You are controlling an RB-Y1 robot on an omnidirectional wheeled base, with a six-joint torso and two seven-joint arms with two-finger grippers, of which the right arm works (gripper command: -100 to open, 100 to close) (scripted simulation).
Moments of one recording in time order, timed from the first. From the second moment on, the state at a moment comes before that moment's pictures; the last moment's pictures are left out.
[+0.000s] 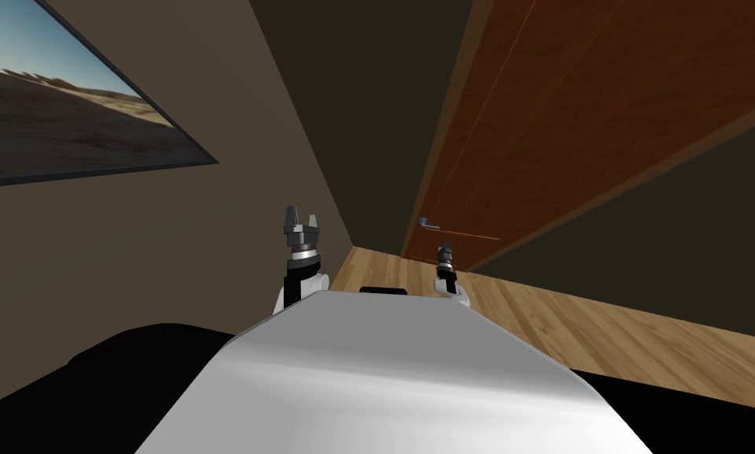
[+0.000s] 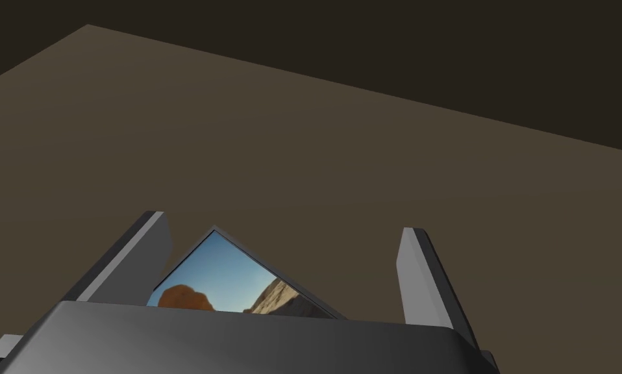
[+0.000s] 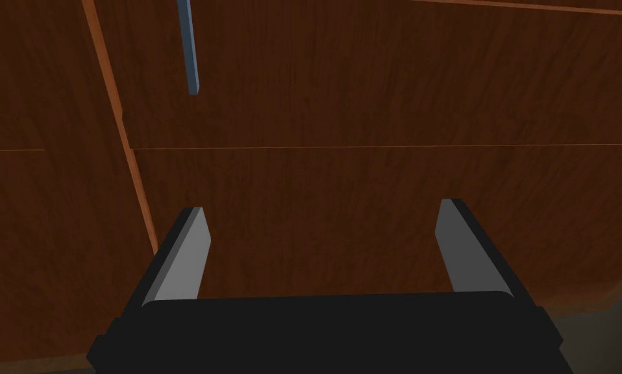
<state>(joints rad) -0.02 -0.08 -0.43 -0.96 0.18 -0.75 -0.10</state>
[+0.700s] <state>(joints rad) -0.10 -0.07 -0.48 -0.76 0.19 -0.78 -0.11</state>
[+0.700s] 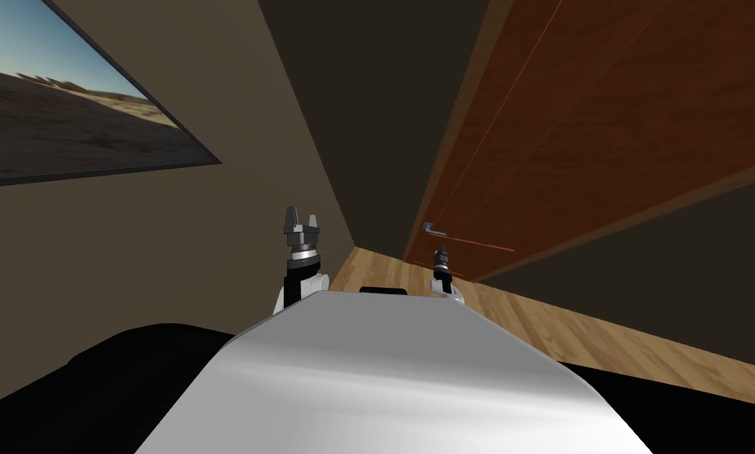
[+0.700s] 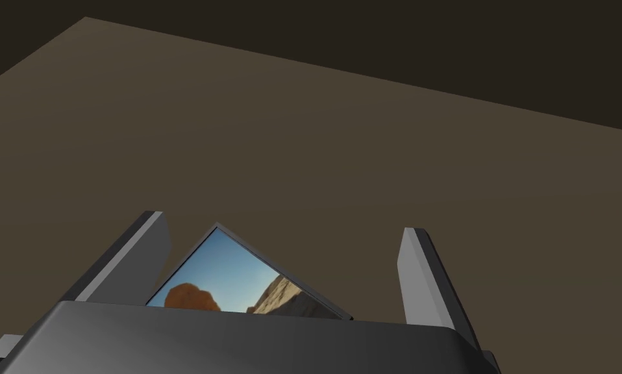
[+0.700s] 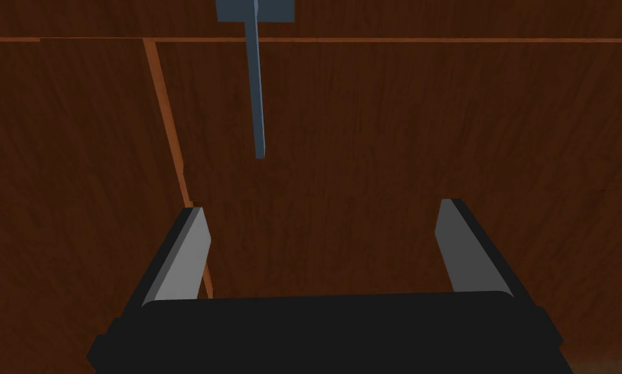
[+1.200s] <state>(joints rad) -0.14 -0.07 -0.52 -0.64 0.20 -0.80 -0.12</state>
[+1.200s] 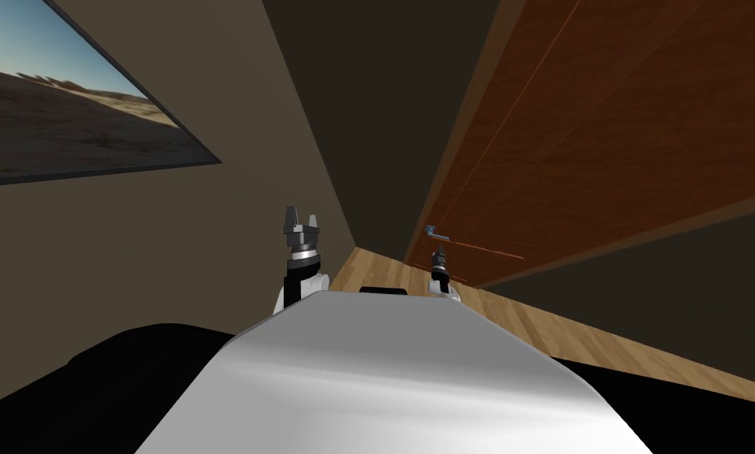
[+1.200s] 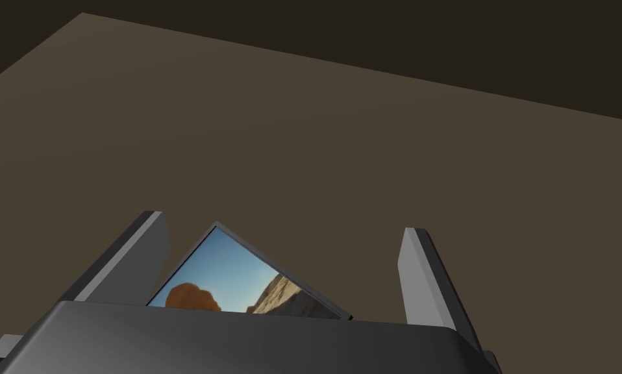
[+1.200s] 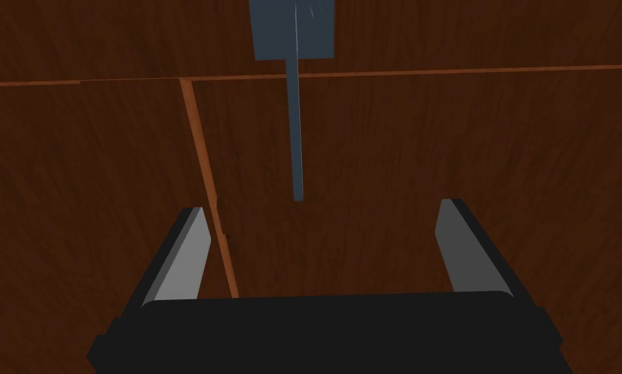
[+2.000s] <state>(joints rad) -0.15 -0.13 -0.55 -0.56 0.18 -0.83 -0.16</state>
